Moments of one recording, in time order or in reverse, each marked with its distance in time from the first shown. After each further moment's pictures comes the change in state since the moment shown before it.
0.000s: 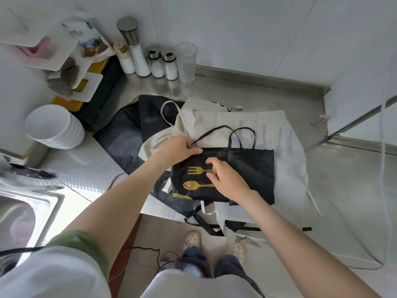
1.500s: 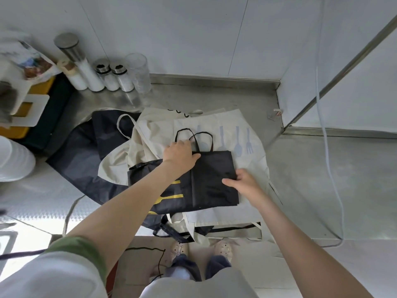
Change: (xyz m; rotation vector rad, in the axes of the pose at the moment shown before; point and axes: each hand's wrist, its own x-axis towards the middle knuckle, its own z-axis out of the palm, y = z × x) left_hand 0.021 0.115 0.044 0.378 0.042 0.119; right_hand -0.061 0.114 -0.042 0.730 0.179 0.706
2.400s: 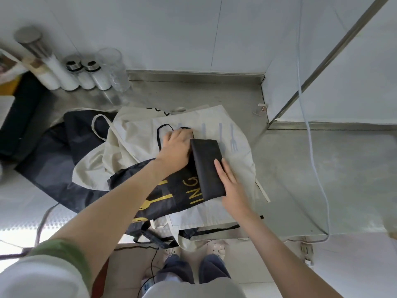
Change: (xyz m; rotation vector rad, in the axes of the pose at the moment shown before) left_hand 0.020 0.027 0.013 -0.048 0.210 0.335; right_hand -0.024 0.028 -0.004 -0.529 0.105 -0.574
